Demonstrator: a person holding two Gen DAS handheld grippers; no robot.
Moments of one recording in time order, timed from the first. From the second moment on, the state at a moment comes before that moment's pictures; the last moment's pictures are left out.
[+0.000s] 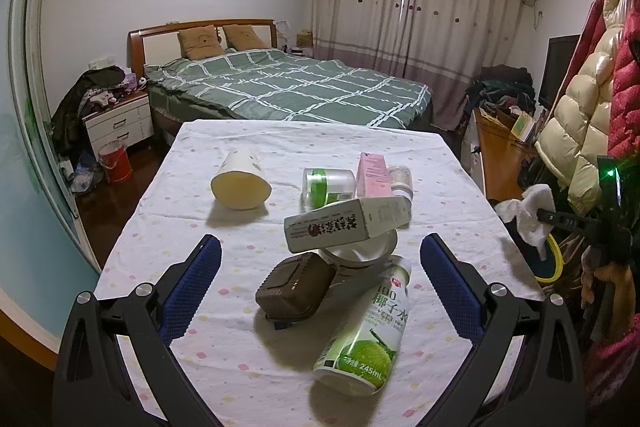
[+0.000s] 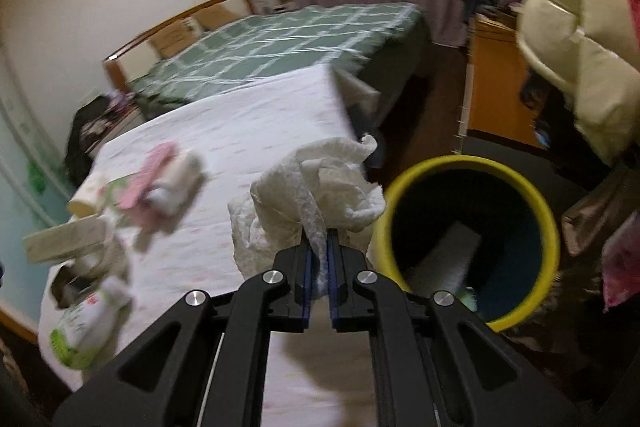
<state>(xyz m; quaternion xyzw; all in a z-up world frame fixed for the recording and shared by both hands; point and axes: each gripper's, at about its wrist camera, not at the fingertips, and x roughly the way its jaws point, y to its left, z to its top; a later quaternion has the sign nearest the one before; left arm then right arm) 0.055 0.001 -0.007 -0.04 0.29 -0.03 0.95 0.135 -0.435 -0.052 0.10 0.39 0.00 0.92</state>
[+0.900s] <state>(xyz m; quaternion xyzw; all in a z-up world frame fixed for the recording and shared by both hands) 0.084 -0.047 -0.005 -0.01 0.31 -0.06 0.95 0.187 -0.542 -0.133 0.14 0.45 -0.11 0.88</state>
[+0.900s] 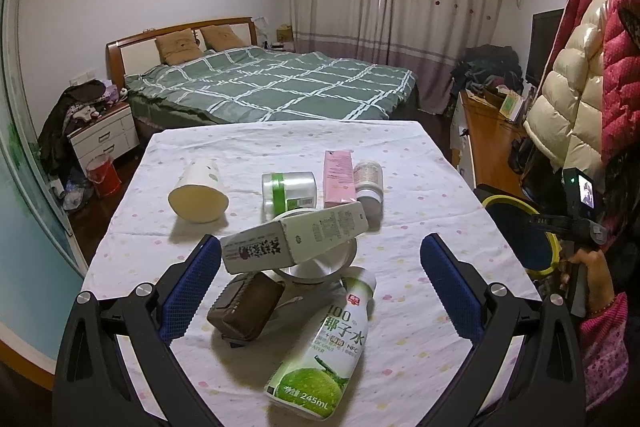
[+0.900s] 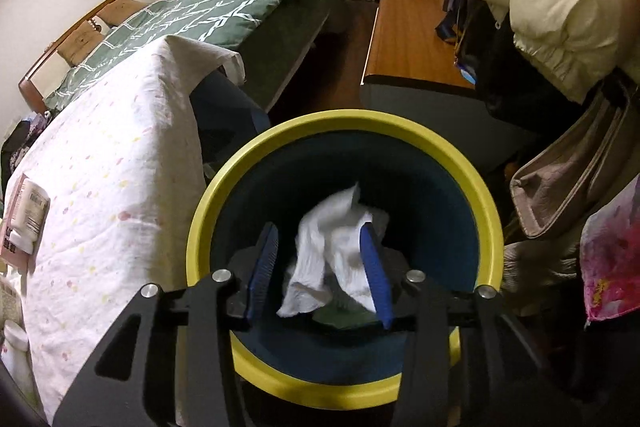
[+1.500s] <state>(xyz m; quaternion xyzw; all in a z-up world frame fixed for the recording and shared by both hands) 0.086 -0.032 -0.013 -0.01 0.32 -0.05 0.95 0.125 -0.496 -0.104 0.14 0.40 -0.07 0.90</state>
